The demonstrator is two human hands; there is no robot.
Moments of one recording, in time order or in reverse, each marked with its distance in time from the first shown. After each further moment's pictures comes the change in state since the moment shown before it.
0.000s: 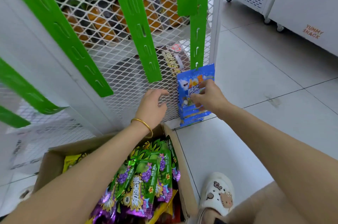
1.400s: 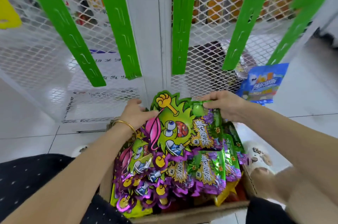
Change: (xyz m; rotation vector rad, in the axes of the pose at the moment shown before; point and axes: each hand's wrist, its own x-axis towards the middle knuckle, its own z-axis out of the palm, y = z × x) left_hand -0.115 -0.155 -0.127 -0.335 0.060 -0.654; right_hand -0.046 -0.067 0.134 0.159 -0.532 0.169
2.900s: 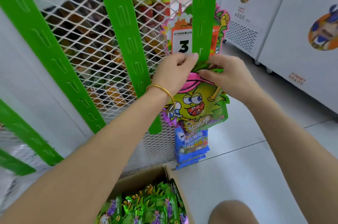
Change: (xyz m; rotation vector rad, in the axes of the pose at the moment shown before) left_hand -0.038 0.375 0.129 -0.052 -0.033 0.821; right_hand -0.105 -0.144 -0.228 -0.560 0.724 -0.788
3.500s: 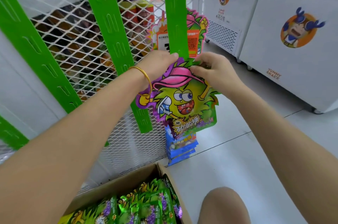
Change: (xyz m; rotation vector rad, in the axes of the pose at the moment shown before) left_hand 0.018 0.015 -0.024 0.177 -0.265 -0.081; right_hand -0.005 -0.007 -0.010 0.045 0.069 0.119
